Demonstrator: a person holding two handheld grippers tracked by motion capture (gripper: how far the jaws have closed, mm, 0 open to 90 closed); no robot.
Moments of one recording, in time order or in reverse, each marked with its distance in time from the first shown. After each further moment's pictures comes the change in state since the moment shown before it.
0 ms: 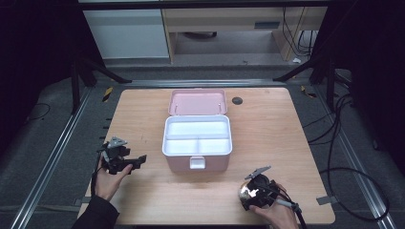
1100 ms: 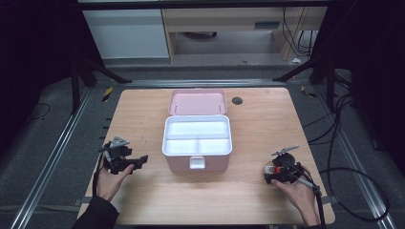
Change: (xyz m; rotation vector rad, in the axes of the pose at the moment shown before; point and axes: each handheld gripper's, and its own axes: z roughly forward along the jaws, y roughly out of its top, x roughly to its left) left arm -0.003 0.002 0.003 0.002 -0.007 0.010; right arm -0.096 0.005 -0.008 -0.051 -0.155 0.197
